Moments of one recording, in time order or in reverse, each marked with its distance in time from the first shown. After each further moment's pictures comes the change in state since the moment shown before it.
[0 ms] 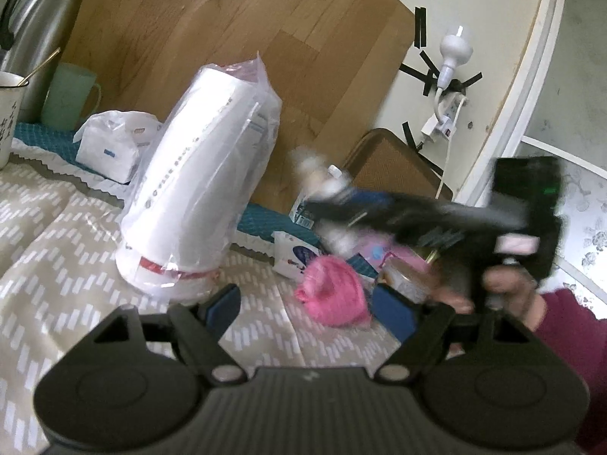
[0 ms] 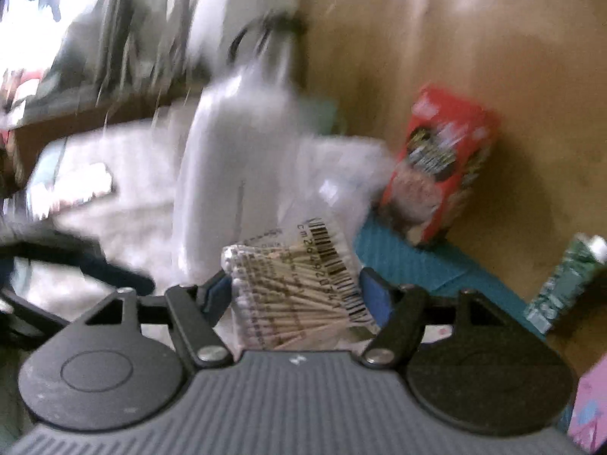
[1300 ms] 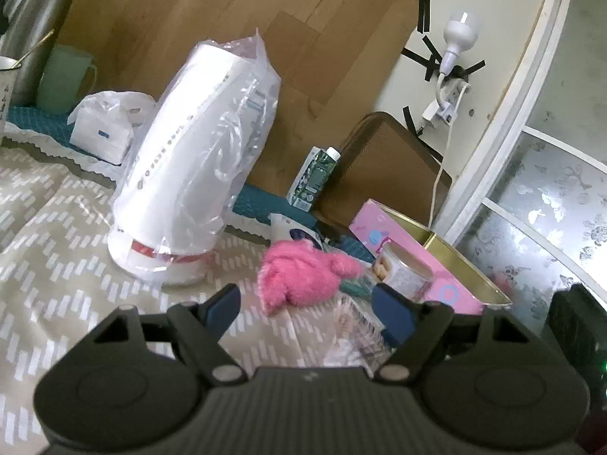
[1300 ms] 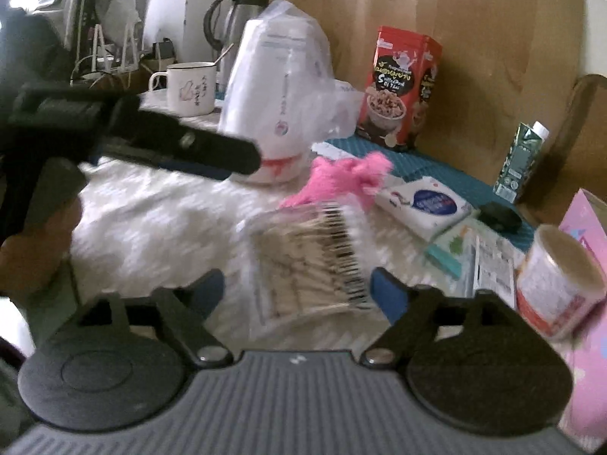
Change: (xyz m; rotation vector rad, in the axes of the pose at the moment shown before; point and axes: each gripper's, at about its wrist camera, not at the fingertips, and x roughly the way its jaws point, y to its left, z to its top) left arm 0.007 0.001 0.001 -0.023 0.066 -0.015; right arm -0.043 0.073 -0.087 0.061 0.163 -0.151
